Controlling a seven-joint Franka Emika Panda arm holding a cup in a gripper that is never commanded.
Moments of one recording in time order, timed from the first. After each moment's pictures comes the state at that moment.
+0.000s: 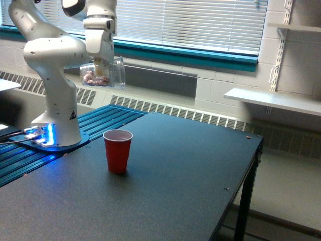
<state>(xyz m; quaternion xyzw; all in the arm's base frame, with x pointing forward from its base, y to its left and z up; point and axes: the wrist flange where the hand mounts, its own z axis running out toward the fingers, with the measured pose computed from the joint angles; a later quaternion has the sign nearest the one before) 0.251 -0.089 0.418 0.97 -0.18 0.10 0.10</state>
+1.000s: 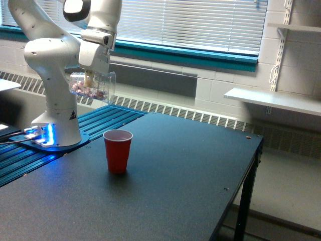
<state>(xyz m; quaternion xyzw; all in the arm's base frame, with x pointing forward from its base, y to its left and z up) 0.251 -0.104 0.384 0.97 -0.20 0.03 0.15</state>
